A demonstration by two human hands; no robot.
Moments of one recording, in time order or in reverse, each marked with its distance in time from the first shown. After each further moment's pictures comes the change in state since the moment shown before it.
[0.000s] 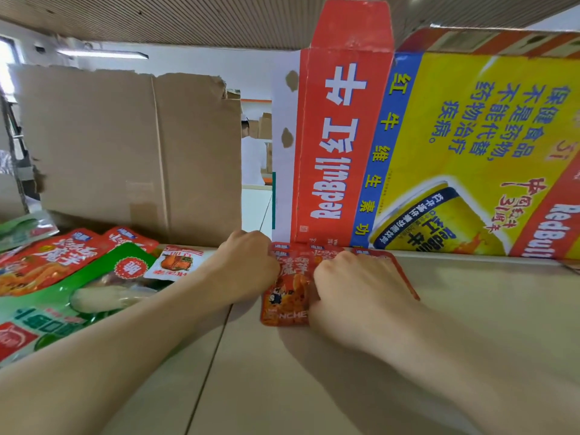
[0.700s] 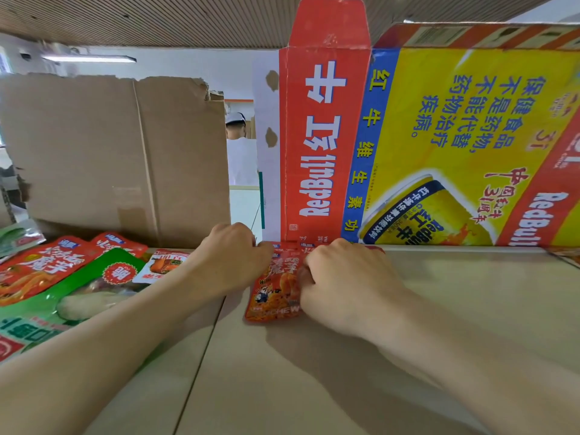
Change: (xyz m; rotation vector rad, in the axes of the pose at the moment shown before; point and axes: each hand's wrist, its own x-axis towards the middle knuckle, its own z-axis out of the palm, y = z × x) left_hand 0.013 -0.016 0.007 -0.072 0.096 -0.088; right_hand 0.002 0.007 0.002 0.097 0.090 0.051
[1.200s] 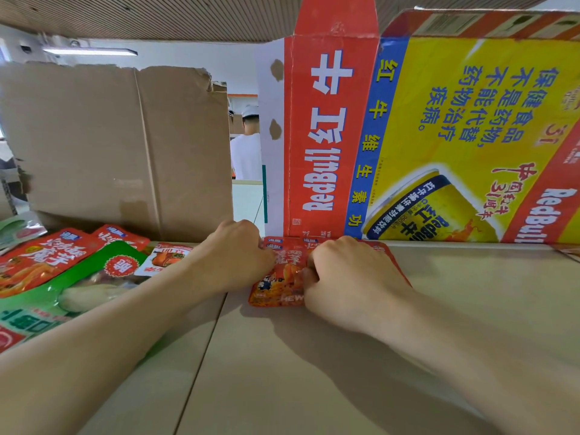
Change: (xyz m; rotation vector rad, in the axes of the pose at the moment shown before) left_hand -0.001 0.000 0.000 0.040 -0.058 0.022; right_hand 0.001 0.001 0.007 0.081 0.015 0.005
